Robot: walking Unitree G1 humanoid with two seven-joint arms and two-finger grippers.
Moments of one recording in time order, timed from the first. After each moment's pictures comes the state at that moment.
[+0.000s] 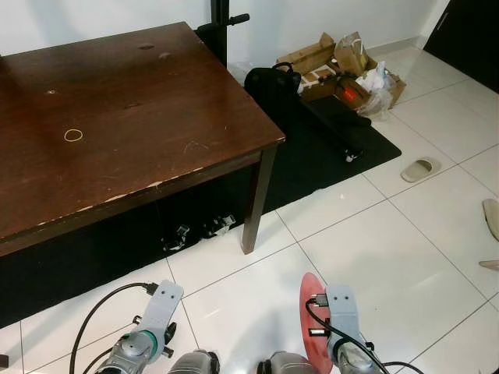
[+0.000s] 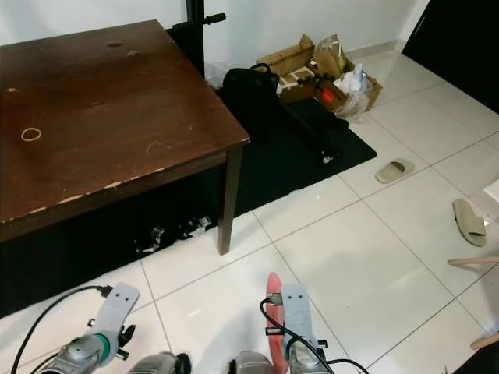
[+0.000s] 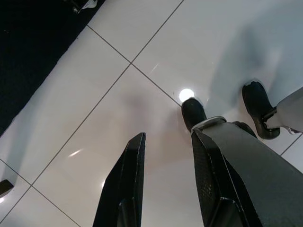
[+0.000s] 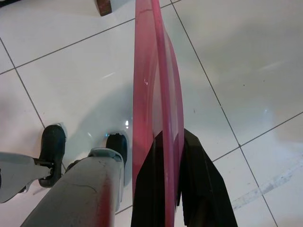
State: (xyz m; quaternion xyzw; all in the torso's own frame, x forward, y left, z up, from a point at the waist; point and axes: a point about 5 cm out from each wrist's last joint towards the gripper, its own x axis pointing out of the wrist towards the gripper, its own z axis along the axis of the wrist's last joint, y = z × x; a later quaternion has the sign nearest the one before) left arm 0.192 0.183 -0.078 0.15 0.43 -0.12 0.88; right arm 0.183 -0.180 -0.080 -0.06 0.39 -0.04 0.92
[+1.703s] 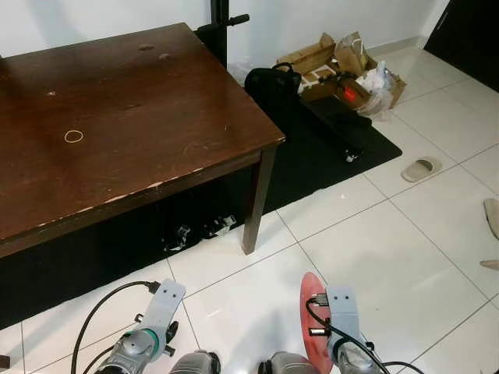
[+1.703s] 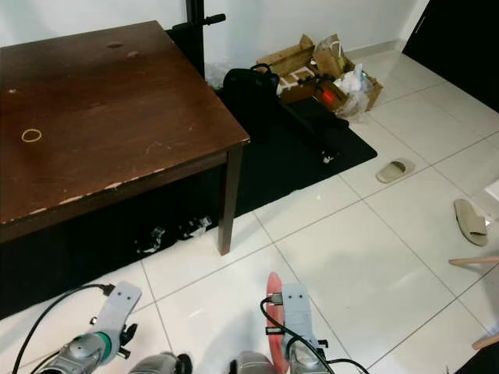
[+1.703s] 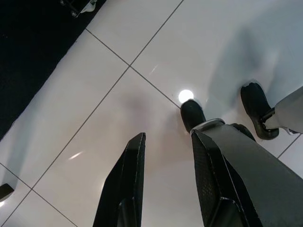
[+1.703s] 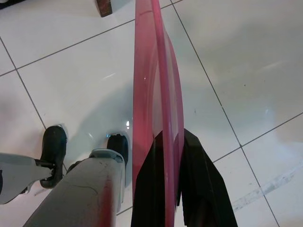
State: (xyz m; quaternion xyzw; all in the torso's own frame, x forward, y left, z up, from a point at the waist) left arm 0.195 0.180 -0.077 0.14 0.43 -0.12 0.88; right arm 0.184 -0.180 -0.080 -0.06 0.39 -0.05 0.92
